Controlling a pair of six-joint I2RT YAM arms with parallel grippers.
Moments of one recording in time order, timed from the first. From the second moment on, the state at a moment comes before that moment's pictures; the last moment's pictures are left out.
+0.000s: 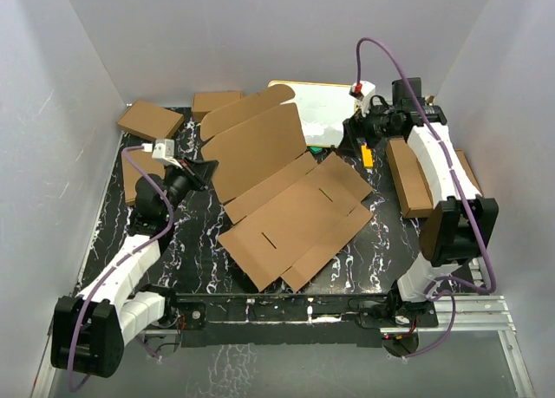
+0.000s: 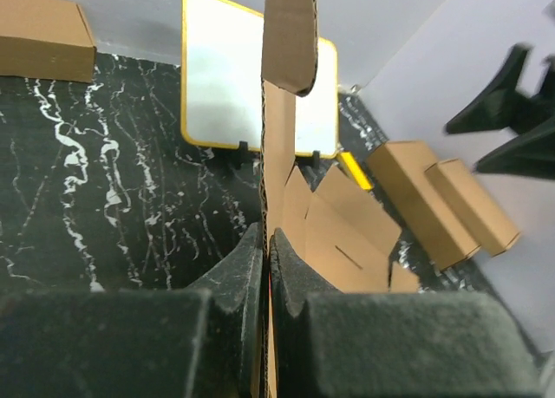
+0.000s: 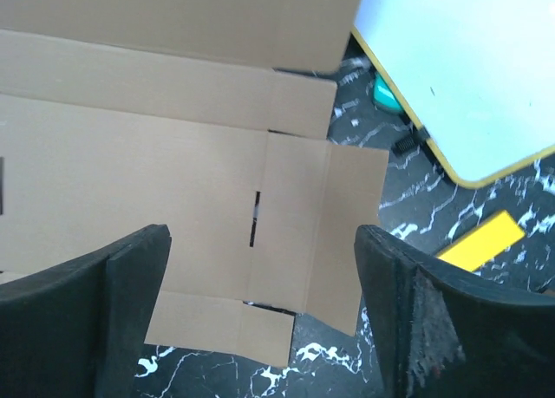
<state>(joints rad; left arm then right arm) -0.18 0.99 0.48 0.55 0.32 -0.58 0.04 1.69 1.63 -0.83 -0.73 -0.50</state>
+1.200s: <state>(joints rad) -0.25 0.86 0.59 0.28 0.72 0.12 0.23 1.66 1.78 -0.81 -0.99 -1.07</state>
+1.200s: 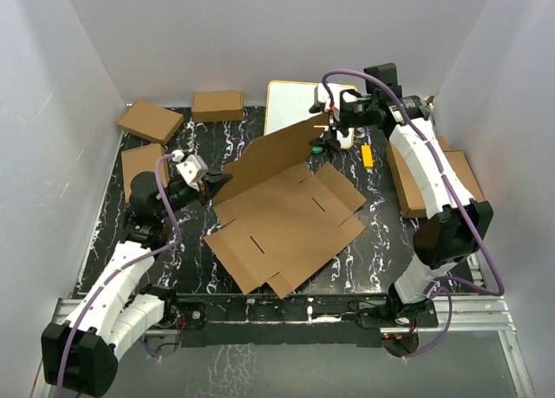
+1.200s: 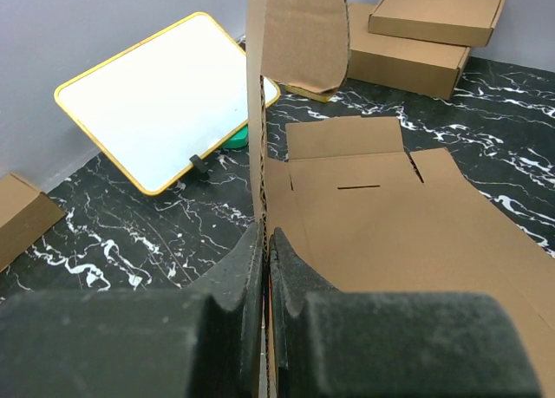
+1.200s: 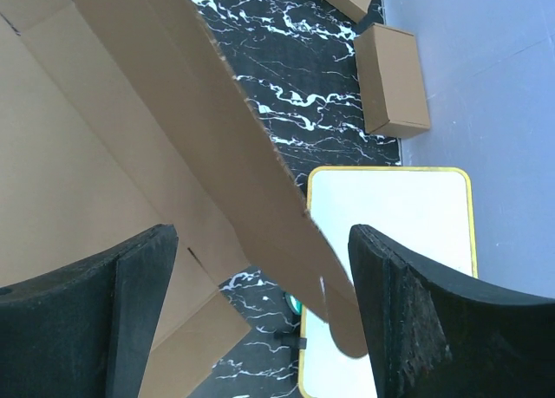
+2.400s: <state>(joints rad) -0.26 0.73 1.10 -0.39 0.66 0.09 0.28 1.64 1.84 -0.96 -0.86 -1.25</state>
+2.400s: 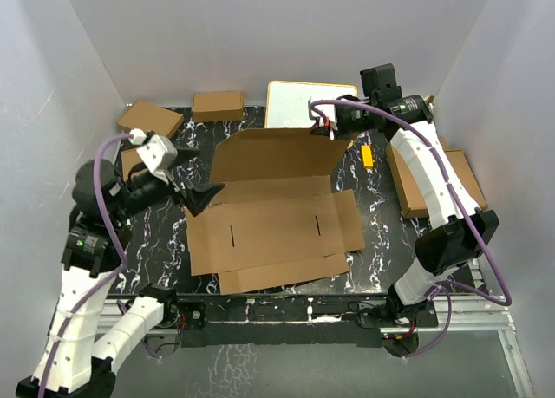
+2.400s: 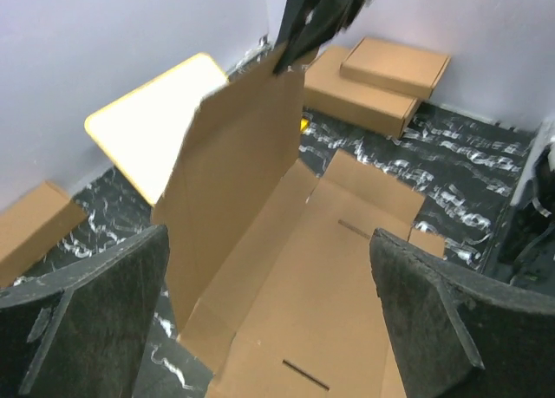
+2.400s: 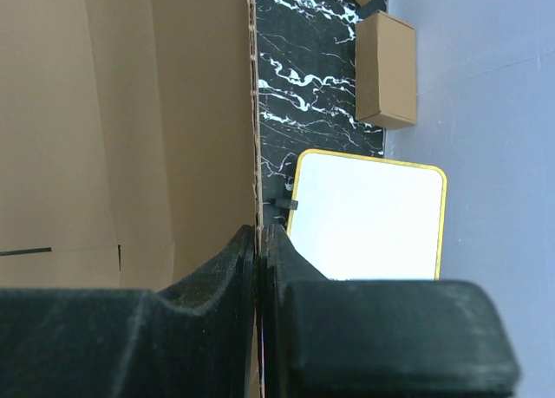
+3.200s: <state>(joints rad) -0.37 1.38 1.71 -0.95 0.50 0.17 0.28 1.64 1.83 -1.00 -0.86 -1.26</state>
